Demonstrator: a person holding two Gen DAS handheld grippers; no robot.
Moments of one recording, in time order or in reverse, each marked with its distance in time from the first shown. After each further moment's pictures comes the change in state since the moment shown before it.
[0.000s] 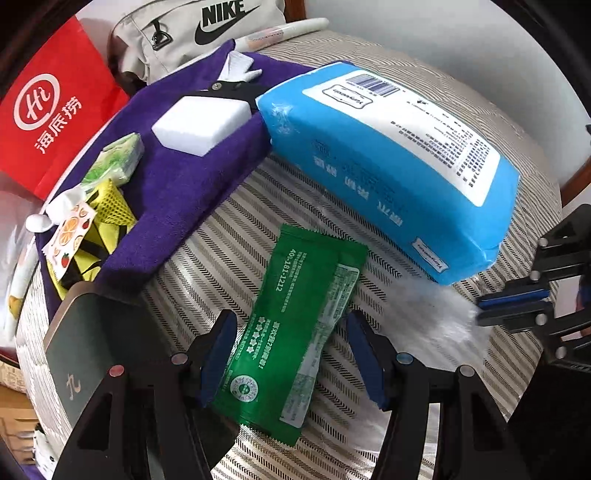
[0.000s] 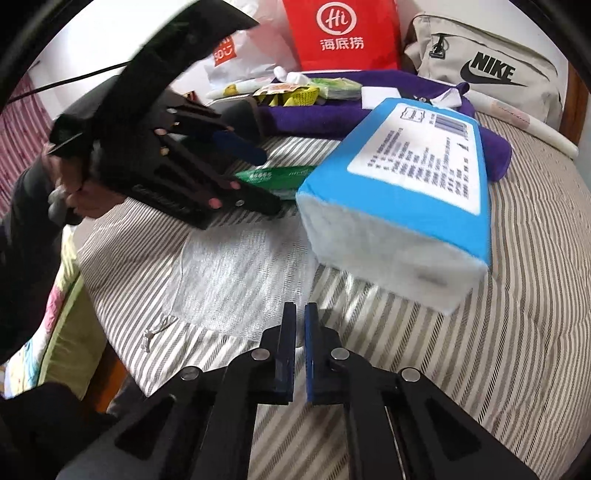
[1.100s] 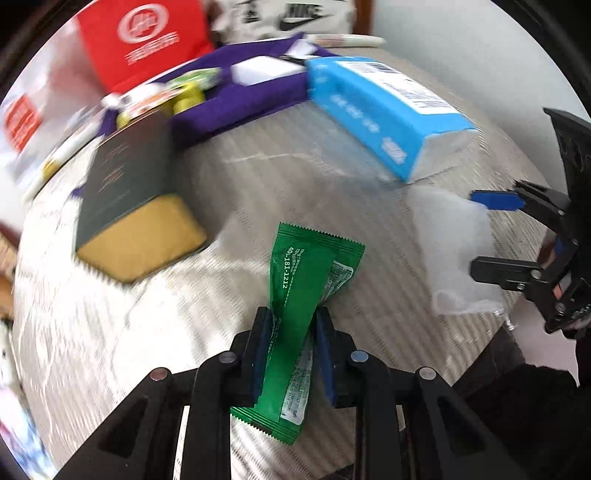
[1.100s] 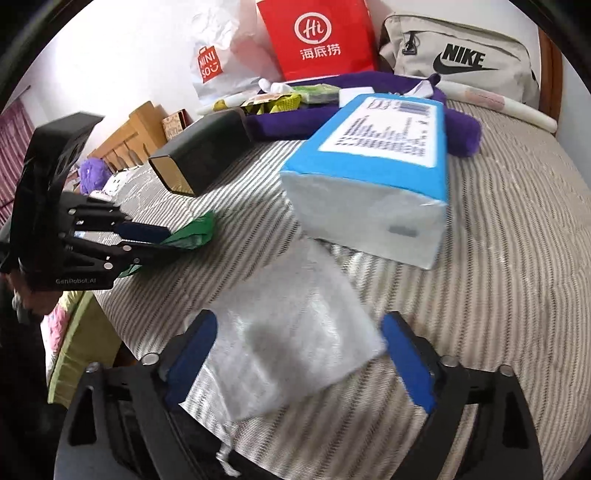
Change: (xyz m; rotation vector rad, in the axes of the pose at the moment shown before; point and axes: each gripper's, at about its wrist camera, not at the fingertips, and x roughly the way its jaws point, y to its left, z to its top) left arm -0.055 -0.029 -0.124 -0.318 -0.052 0.049; right arm -0.007 0.002 -0.019 0.084 -0.065 0.008
